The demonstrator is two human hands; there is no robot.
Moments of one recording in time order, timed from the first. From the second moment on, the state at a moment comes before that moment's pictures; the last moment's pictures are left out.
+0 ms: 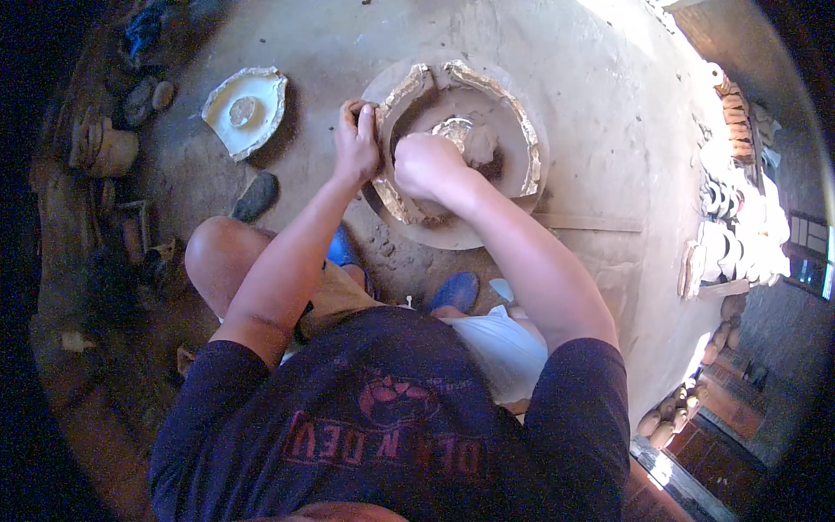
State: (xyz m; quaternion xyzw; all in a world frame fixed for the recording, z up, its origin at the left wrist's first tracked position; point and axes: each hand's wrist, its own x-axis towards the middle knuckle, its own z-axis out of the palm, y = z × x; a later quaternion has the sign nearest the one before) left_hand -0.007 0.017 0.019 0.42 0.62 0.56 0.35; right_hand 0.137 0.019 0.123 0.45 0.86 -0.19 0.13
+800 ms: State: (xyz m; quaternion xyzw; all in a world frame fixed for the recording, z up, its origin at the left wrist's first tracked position) left_hand -0.024 0.036 0.003 0.45 0.60 0.55 0.36; right_hand 0.201 -0.090 0.136 0.47 0.84 -0.19 0.18
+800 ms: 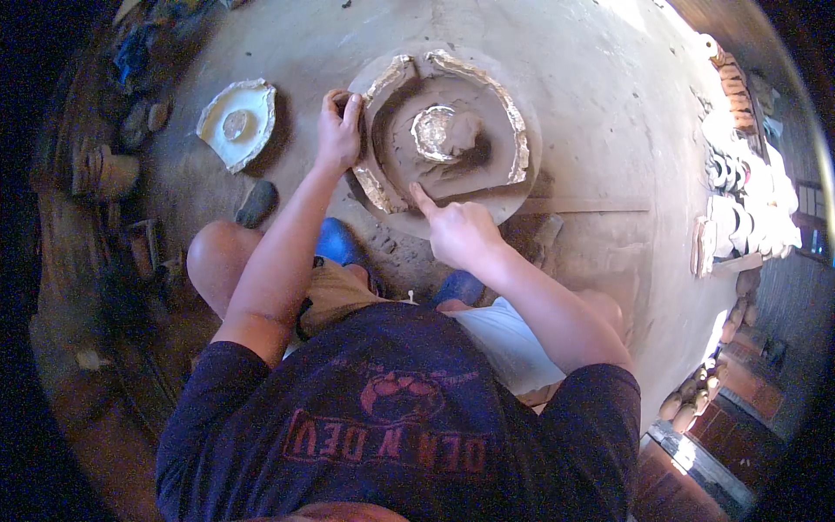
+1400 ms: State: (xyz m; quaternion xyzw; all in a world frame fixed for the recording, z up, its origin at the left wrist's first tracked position) left_hand -0.014 0.032 0.014 0.46 0.62 0.53 0.34; right_hand 0.247 -0.105 0.091 0.55 0.77 -0.34 0.06
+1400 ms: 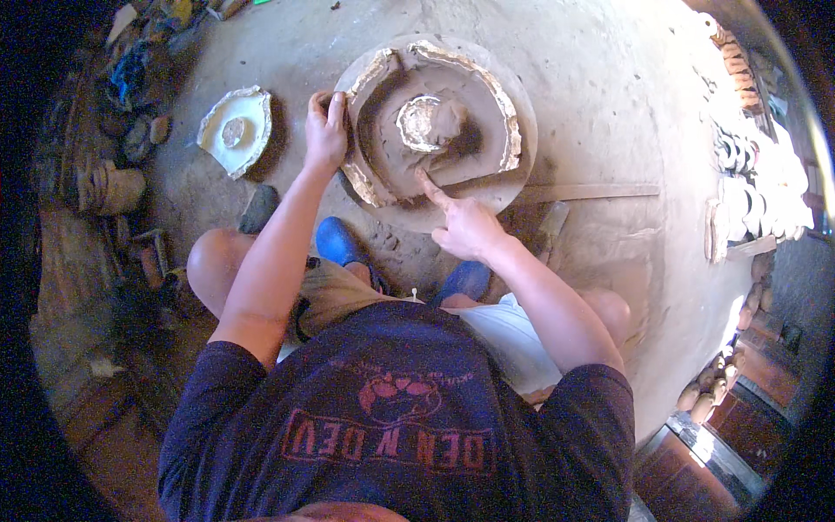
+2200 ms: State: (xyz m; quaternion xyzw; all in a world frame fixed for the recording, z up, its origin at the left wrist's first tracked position) left_hand 0.022 -0.080 0.015 0.44 0.69 0.49 0.30; right_hand 0.194 -0.085 0.133 0.53 0.41 -0.74 -0.08
